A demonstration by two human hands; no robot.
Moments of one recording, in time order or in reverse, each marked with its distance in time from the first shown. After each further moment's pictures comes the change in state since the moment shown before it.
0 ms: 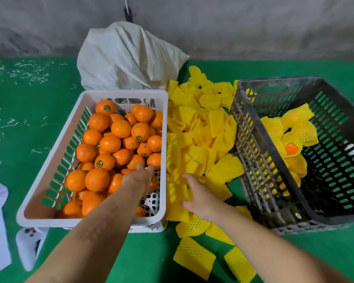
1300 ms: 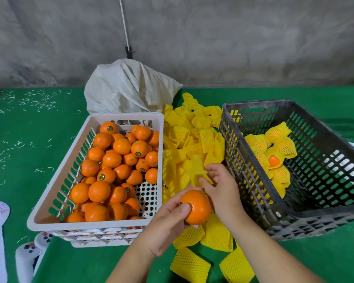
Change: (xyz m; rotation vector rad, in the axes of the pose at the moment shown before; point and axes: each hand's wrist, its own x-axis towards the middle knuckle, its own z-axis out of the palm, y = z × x) left_hand -0.162 0.017 0.055 -1.172 -0.504 0.639; right_hand -0.067 -0.024 -0.052 0.392 0.704 -0.220
